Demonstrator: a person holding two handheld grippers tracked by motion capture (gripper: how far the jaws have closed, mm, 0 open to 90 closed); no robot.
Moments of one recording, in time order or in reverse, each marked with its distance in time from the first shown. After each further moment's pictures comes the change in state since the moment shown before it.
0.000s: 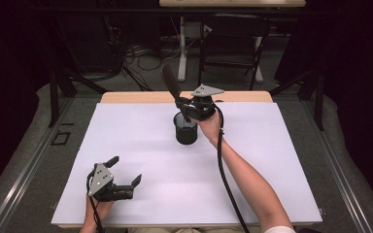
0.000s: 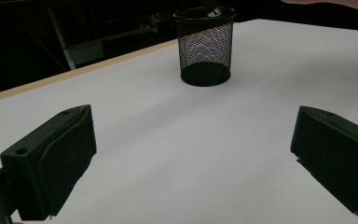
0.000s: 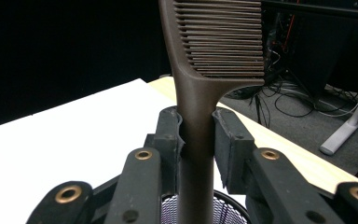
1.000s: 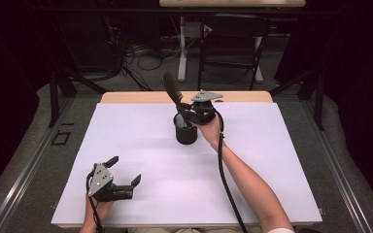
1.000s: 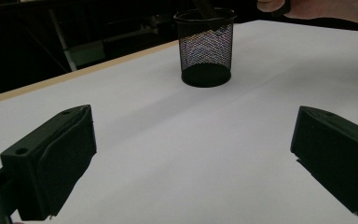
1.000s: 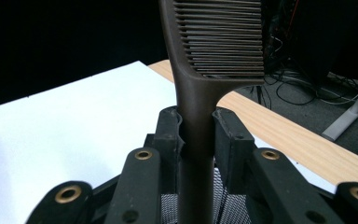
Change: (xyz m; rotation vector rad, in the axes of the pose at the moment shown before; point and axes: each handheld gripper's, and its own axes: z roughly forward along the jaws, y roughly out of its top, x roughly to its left) left arm 0.000 0.000 -0.001 -0.005 0.003 0.002; right arm 0.000 -0.018 0.003 0.048 0.001 0.002
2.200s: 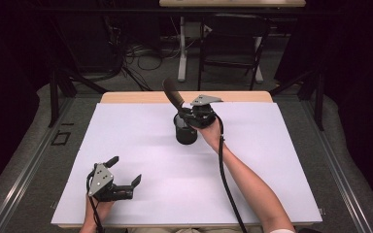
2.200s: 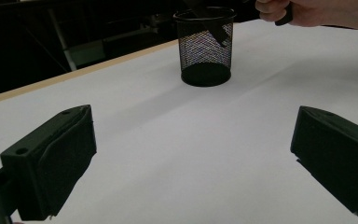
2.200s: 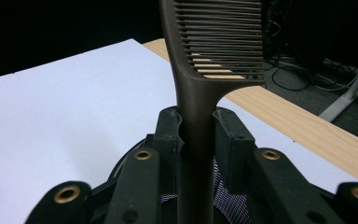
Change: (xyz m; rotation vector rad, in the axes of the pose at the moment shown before) left arm 0.000 0.000 0.001 0.003 0.000 0.005; right arm -0.001 -0.014 0.004 0.068 -0.020 -0.018
